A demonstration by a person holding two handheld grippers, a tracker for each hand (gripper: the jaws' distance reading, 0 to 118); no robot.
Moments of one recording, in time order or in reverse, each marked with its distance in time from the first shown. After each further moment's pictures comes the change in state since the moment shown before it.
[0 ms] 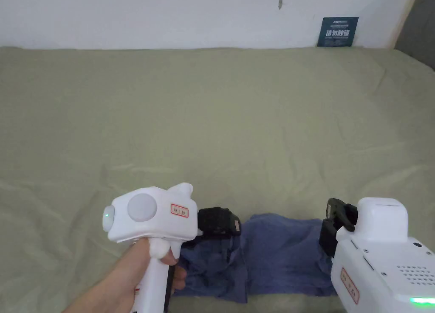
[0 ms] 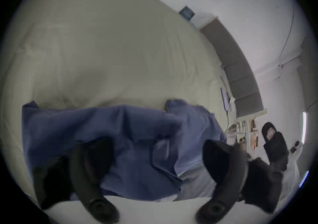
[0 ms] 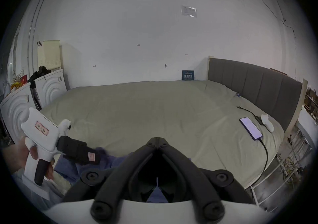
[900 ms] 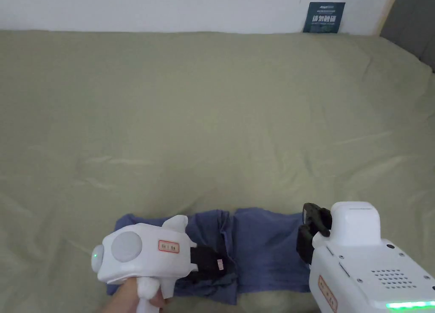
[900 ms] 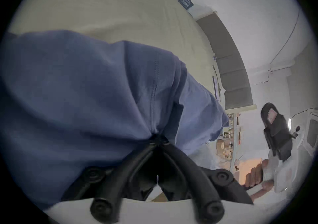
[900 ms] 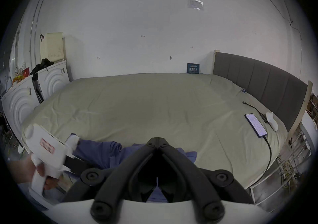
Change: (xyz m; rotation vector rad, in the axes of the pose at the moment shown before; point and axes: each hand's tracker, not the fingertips) left arm -0.020 -0.051 -0.030 -0.157 -0.161 0.090; right arm -0.007 -0.010 -0.013 -0.071 0.034 0.036
